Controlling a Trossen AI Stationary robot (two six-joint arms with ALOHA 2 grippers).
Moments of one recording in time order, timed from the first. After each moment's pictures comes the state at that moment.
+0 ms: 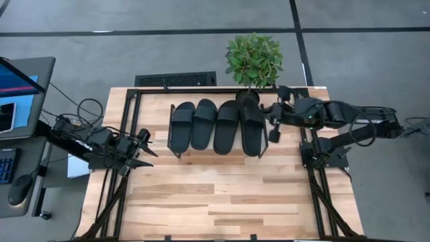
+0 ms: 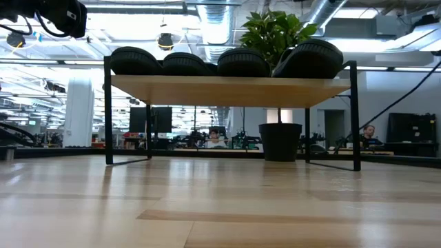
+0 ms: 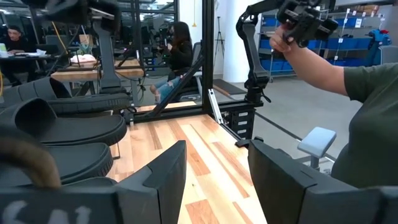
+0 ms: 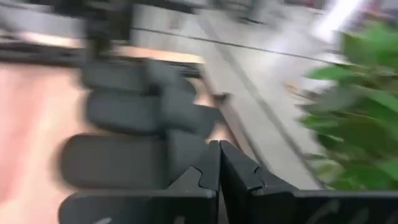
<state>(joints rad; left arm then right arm) -0.35 0.14 0.29 -0.12 0.02 -0.01 0.04 0.98 1.12 -0.54 0.39 -0.20</state>
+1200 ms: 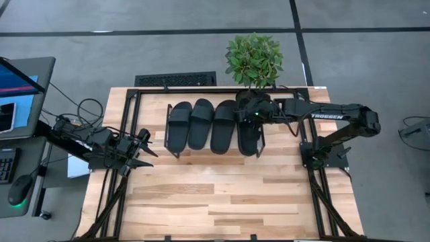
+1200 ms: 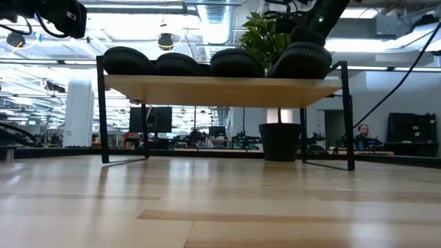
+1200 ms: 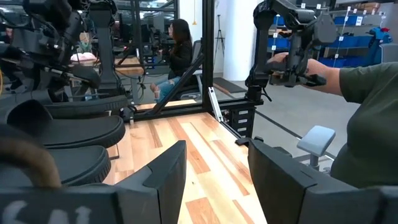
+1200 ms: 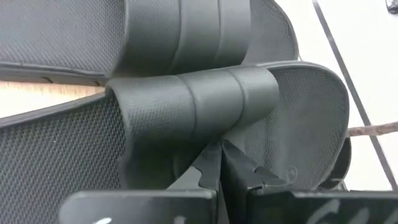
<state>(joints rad) -0.35 0.14 0.29 -0.12 0.02 -0.01 -0.19 1.40 1.13 -0.77 0.25 -0.09</state>
